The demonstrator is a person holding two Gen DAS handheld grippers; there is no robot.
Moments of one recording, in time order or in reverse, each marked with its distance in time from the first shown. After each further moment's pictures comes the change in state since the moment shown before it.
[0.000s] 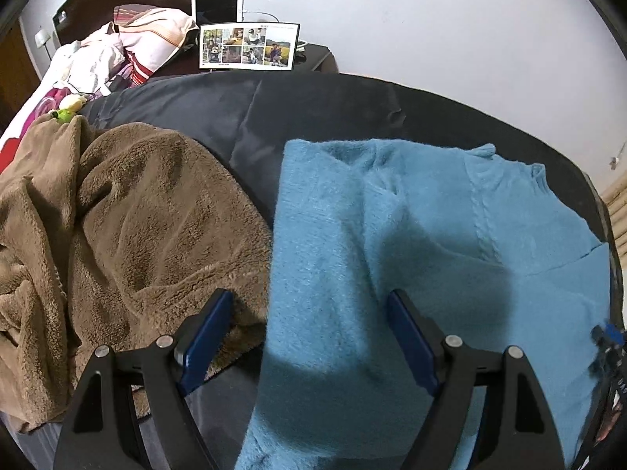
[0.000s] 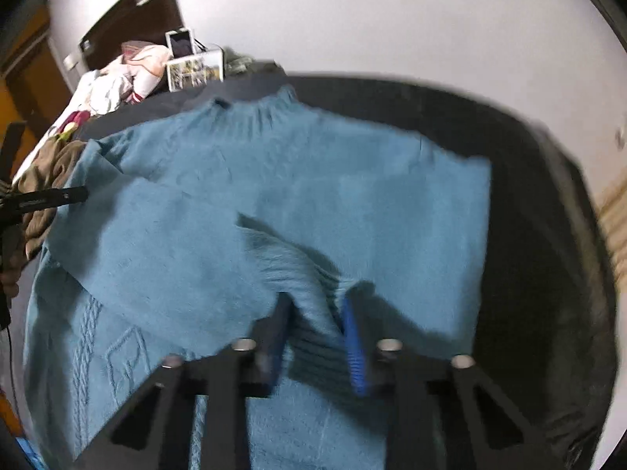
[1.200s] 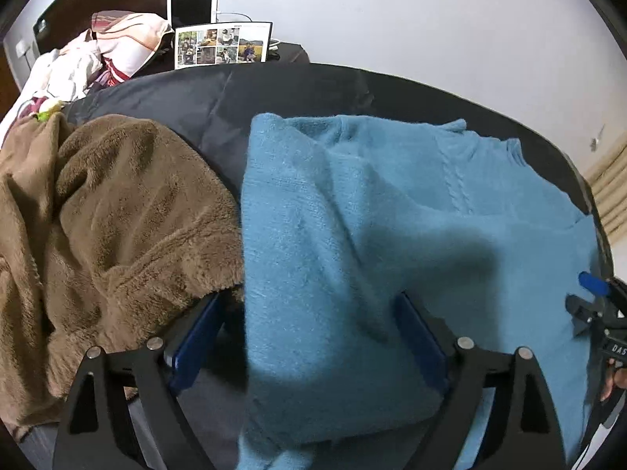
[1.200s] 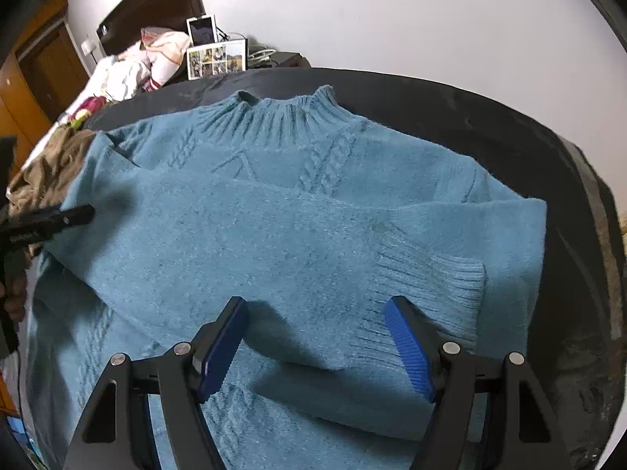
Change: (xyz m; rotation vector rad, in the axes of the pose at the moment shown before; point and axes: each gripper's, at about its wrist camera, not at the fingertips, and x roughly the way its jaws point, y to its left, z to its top) left arm -0.001 -0.006 -0.017 0.066 0.005 -0.066; right arm 0.036 0.016 0.011 -0.015 0.096 0.079
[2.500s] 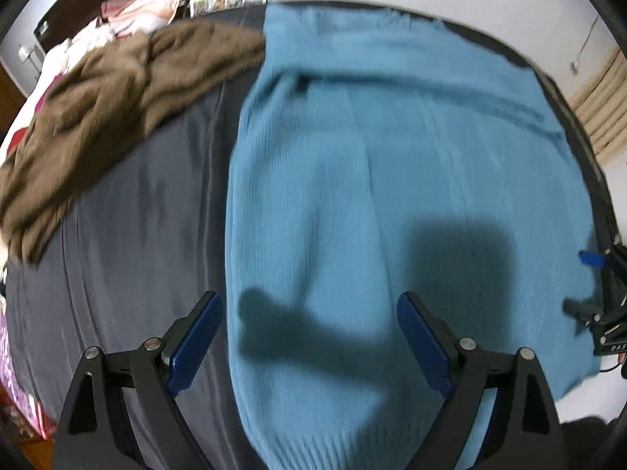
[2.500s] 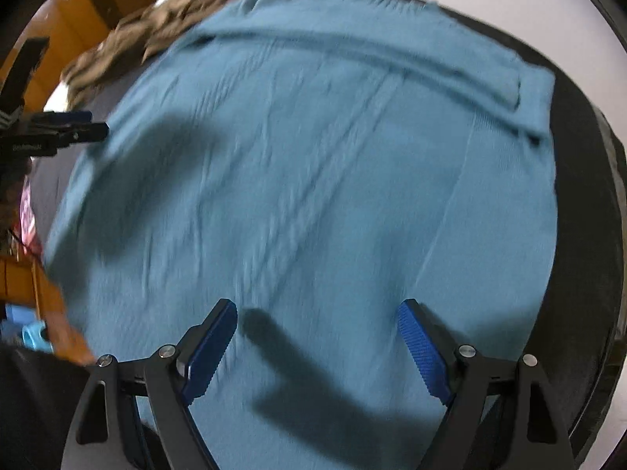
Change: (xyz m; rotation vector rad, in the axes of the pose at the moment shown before) left arm -0.124 -0.023 -0.214 0.069 0.147 0.082; right arm -0.102 0.061 -0.210 -0.279 0.182 0.122
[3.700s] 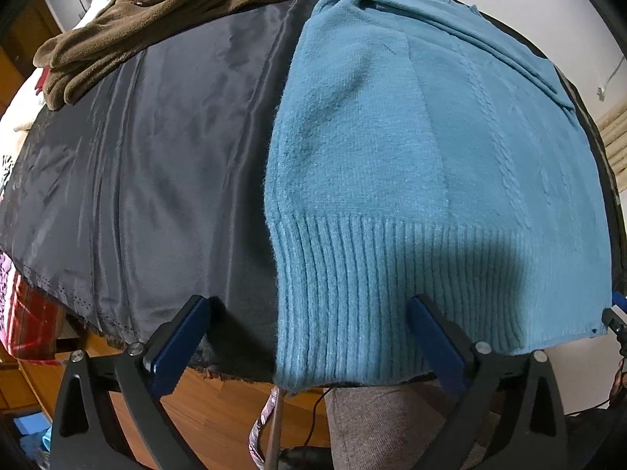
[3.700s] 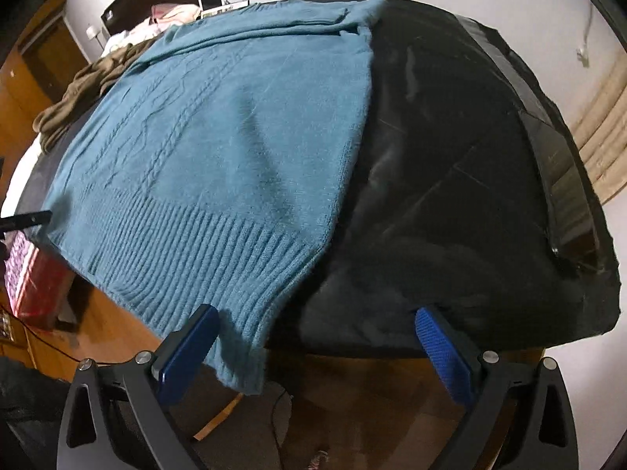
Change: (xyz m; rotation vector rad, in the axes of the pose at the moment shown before) left arm -0.009 0.013 -0.110 -0.189 0.037 0.026; right arm -0.055 -0.061 -0.154 0.327 -0.122 -0.061
